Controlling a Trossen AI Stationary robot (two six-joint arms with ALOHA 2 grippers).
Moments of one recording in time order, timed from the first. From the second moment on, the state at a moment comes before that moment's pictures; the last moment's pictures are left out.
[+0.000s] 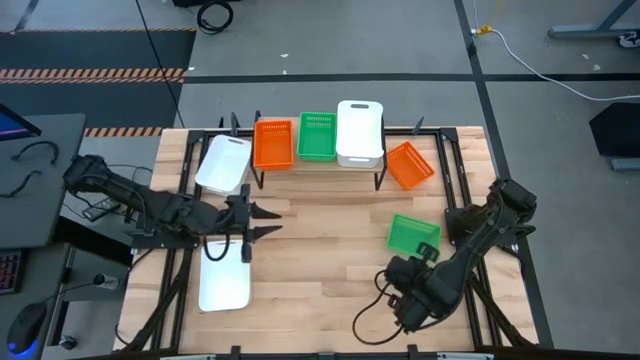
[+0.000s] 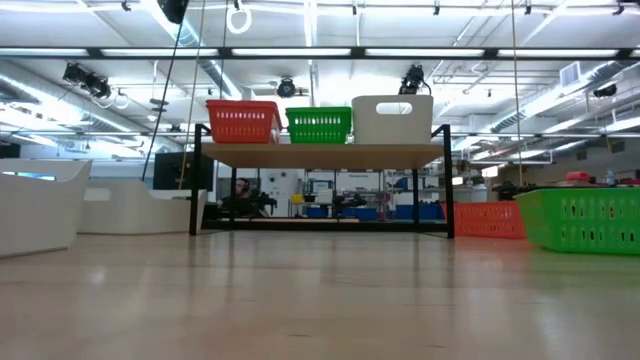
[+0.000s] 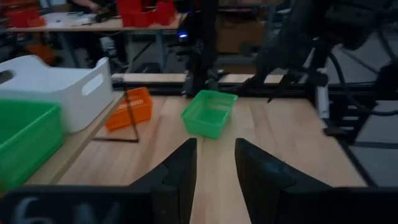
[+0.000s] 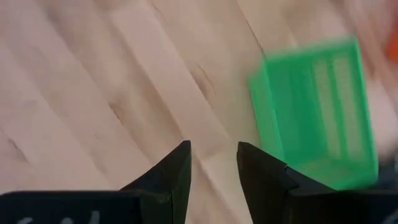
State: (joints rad) left arm -0.39 0.96 0.72 0.02 -0.50 -0.10; right arm 0.78 1.76 1.44 -1.37 0.33 1.37
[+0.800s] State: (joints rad) left arm -0.50 0.93 0.69 -0.05 -0.62 -0.03; right arm 0.58 1.75 1.26 -1.40 0.36 1.43
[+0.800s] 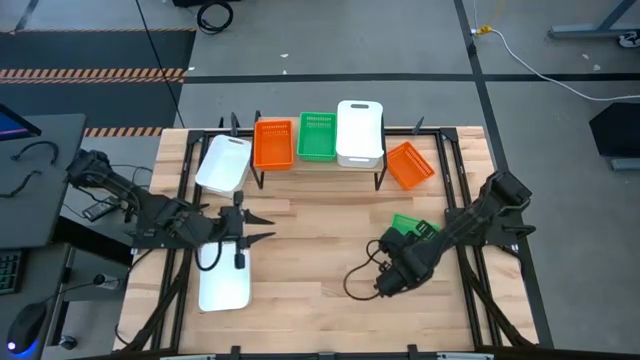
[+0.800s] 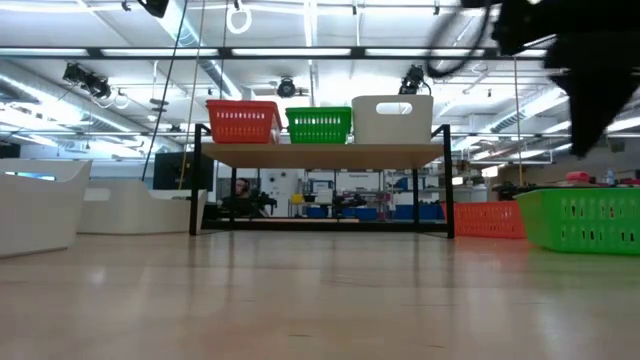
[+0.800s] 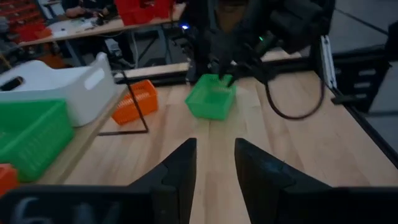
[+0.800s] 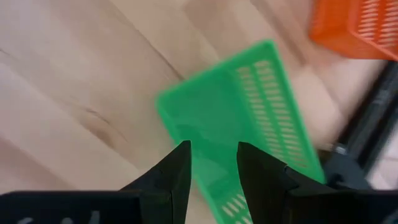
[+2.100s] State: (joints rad) left arm -0.60 0.76 0.69 -0.23 -0.58 -0.03; right arm 0.38 1.68 1.26 -1.17 0.23 1.25
